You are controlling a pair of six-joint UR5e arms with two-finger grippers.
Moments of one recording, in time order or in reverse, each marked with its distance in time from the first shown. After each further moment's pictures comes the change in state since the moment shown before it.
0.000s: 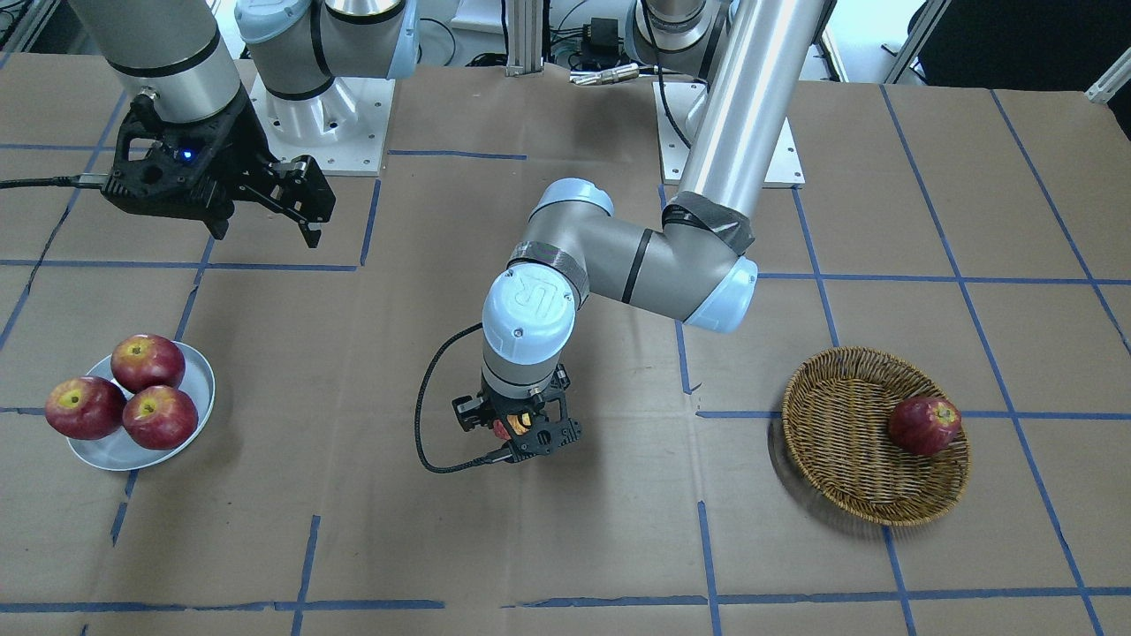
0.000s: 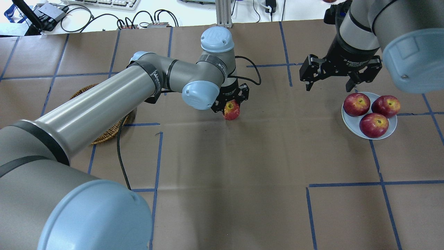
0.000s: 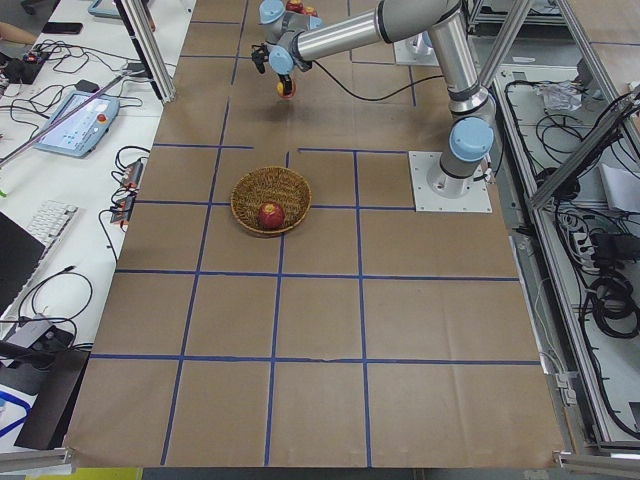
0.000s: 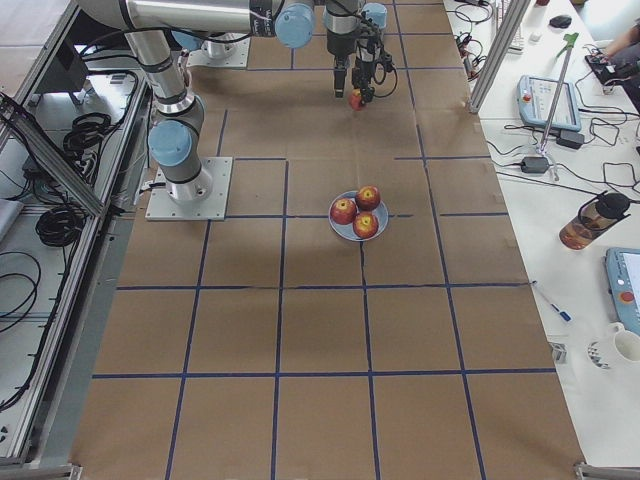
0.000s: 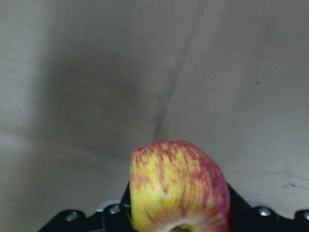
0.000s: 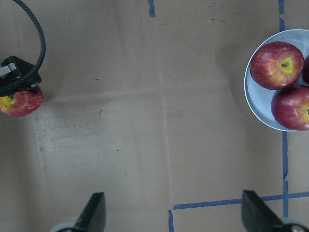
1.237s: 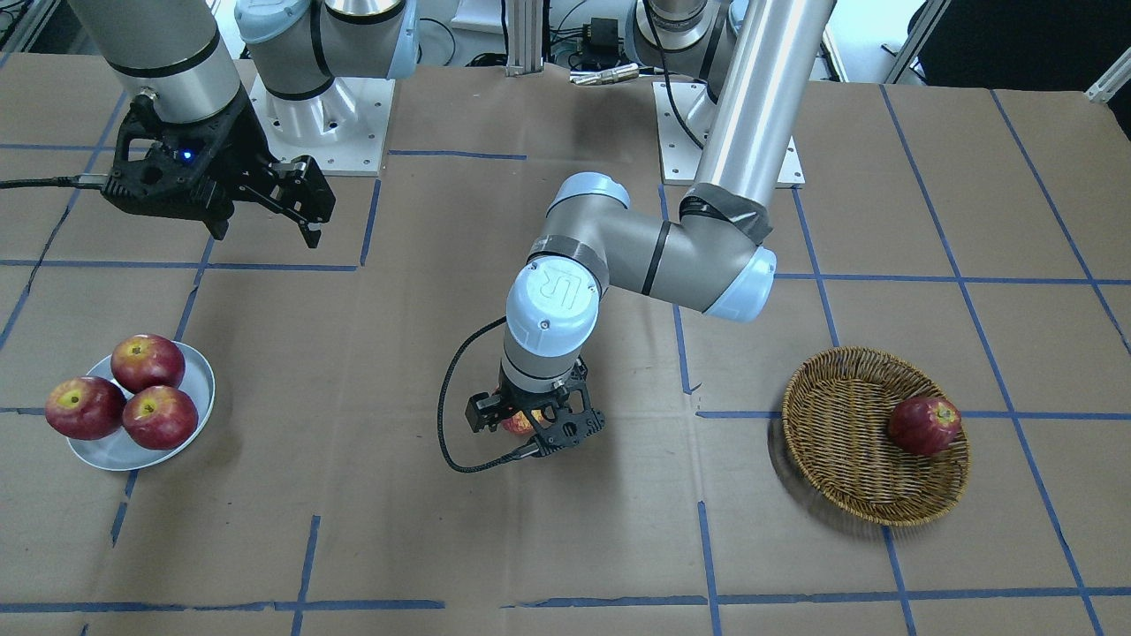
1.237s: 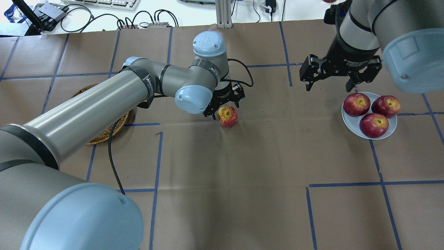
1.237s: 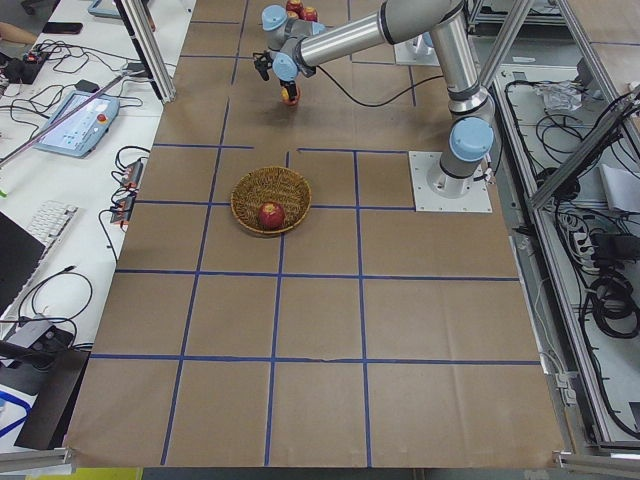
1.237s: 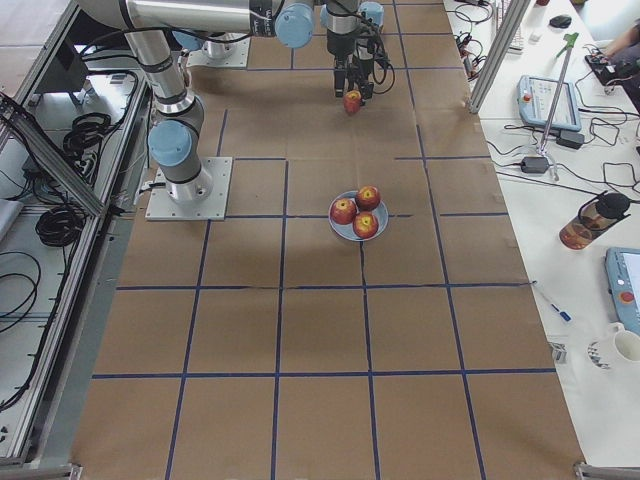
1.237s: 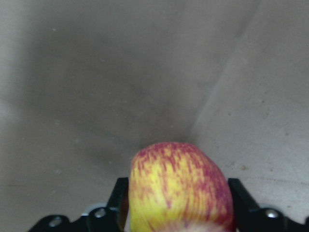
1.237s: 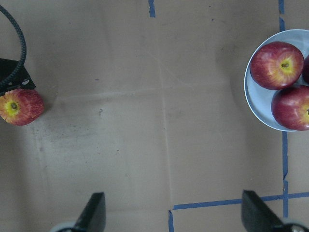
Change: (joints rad) left arm 0.032 0.054 -0.045 0.018 0.002 -0.044; right arm 0.000 0.000 0.000 0.000 0.000 0.000
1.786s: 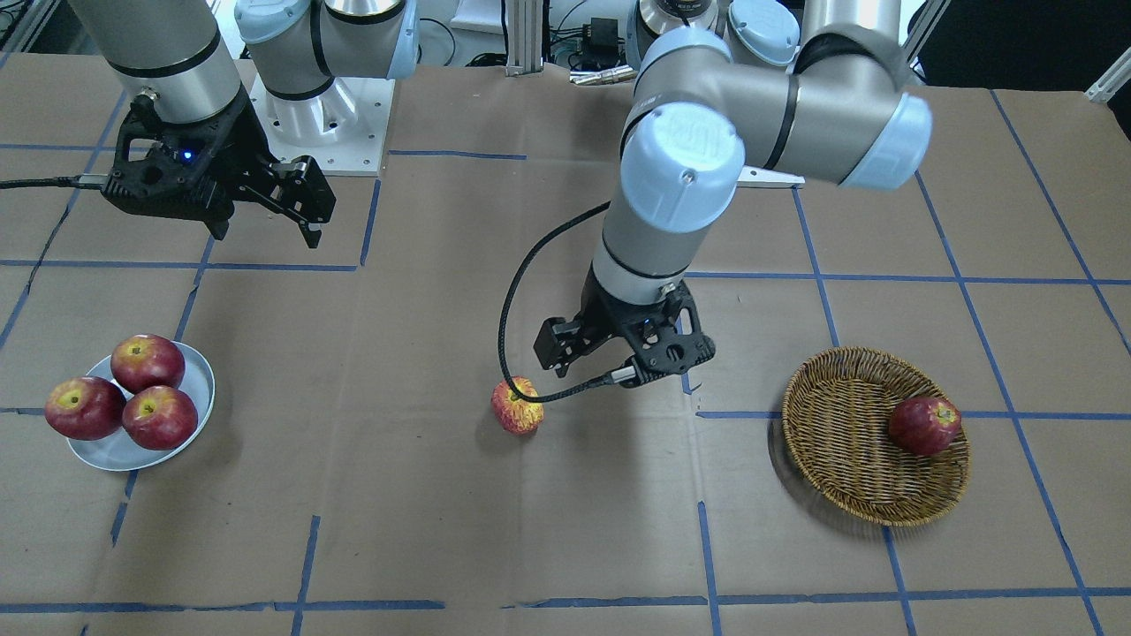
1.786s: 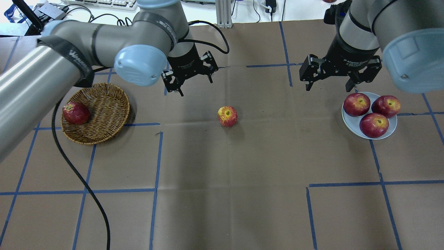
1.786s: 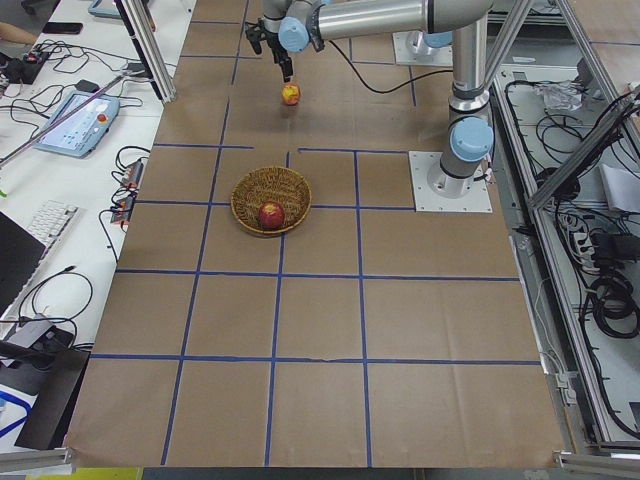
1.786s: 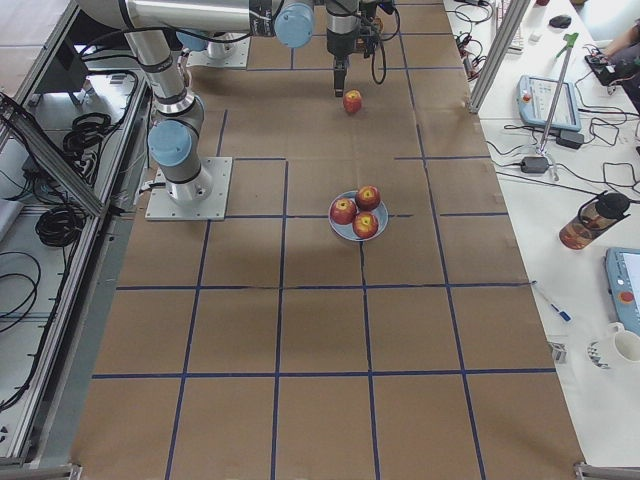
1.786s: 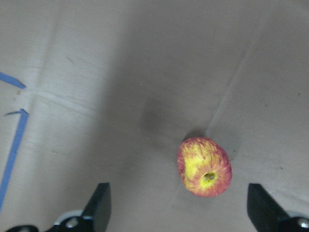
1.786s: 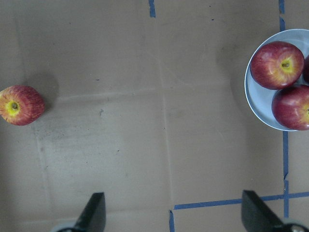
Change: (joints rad) left arm 0.125 0.282 0.023 -0.271 0.012 0.220; right arm 0.002 0.002 -0.002 0.000 0.001 0.006
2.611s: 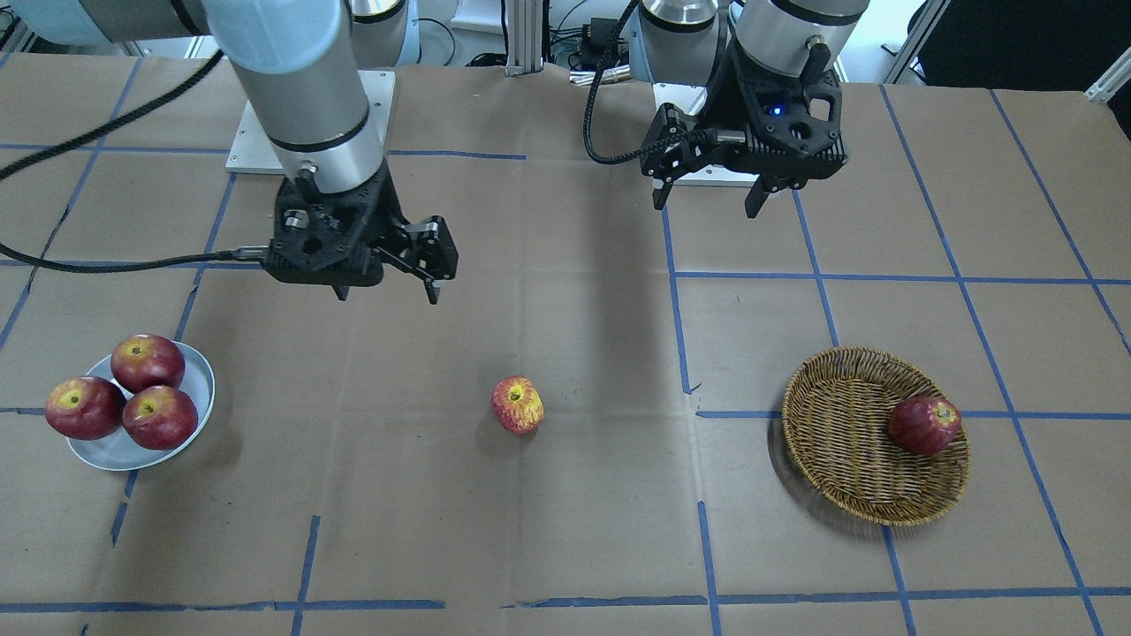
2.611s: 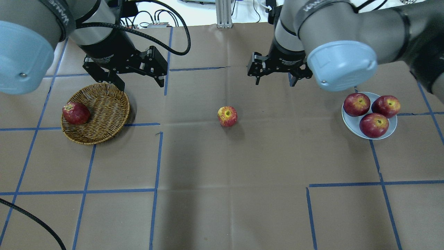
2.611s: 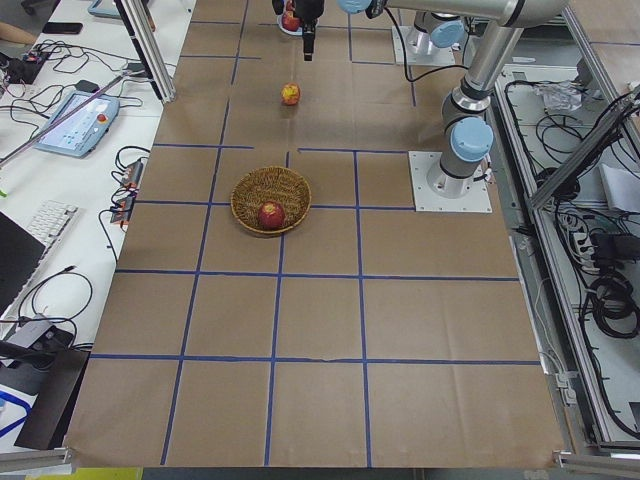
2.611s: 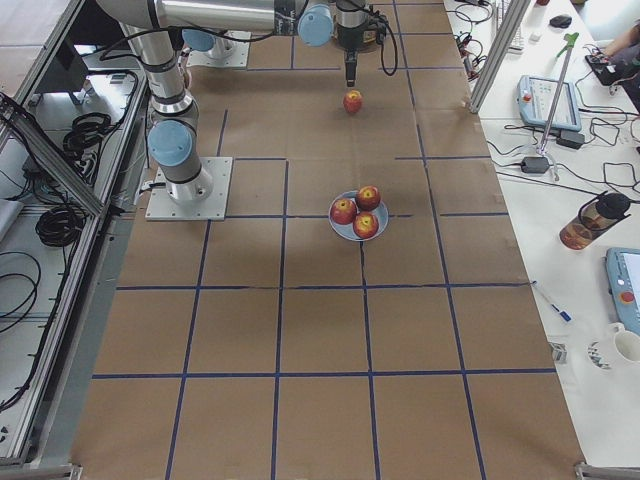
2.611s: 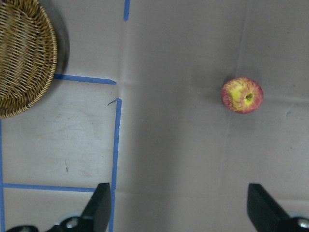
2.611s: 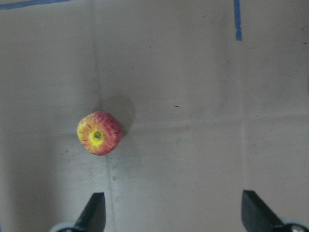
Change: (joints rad) left arm 0.127 0.315 -0.037 -0.252 0.003 0.524; right arm 0.226 0.197 -0.090 -0.173 0.043 0.222
